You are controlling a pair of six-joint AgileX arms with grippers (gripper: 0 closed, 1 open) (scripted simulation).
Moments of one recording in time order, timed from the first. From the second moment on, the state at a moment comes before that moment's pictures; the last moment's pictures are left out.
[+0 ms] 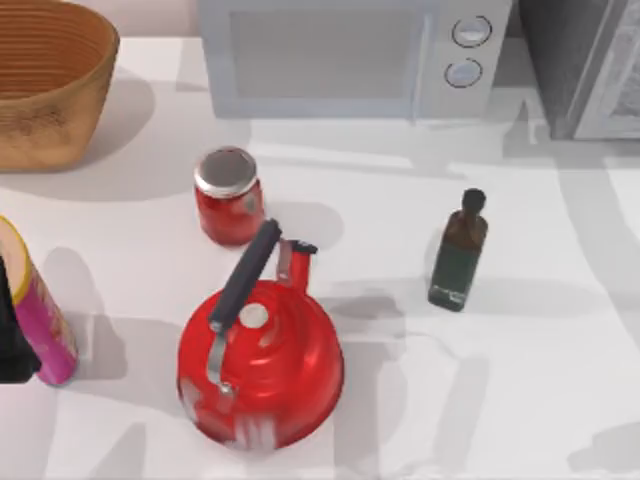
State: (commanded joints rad) left arm 0.00 0.00 0.00 0.00 0.00 0.00; right arm 0.16 1.17 1.54 -0.37 0.17 0.01
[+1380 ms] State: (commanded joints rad) left arm 0.00 0.00 0.00 0.00 0.00 0.00; right arm 0.17 1.35 1.63 -0.27 0.19 0.02
